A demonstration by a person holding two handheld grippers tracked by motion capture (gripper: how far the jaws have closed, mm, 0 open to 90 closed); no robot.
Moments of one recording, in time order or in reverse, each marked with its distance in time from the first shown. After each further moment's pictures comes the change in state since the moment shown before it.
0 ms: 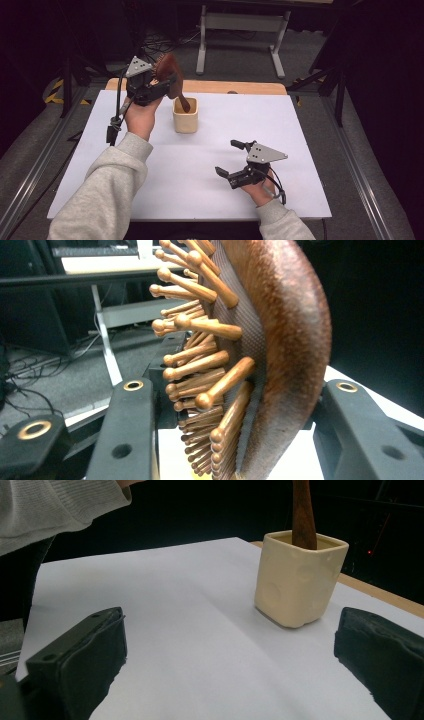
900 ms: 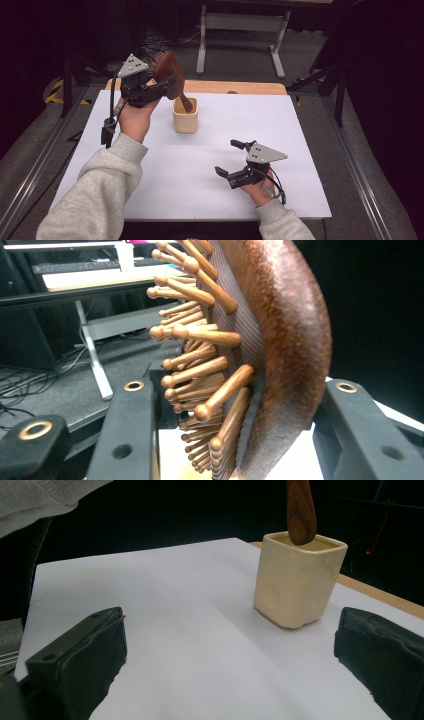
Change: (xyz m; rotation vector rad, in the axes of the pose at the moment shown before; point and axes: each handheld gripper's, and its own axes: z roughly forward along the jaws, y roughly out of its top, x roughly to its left) left arm -0.014 0.017 -0.026 -0.021 -0.054 0.056; right arm 0.001 0.001 0.000 0.000 -0.007 -0.002
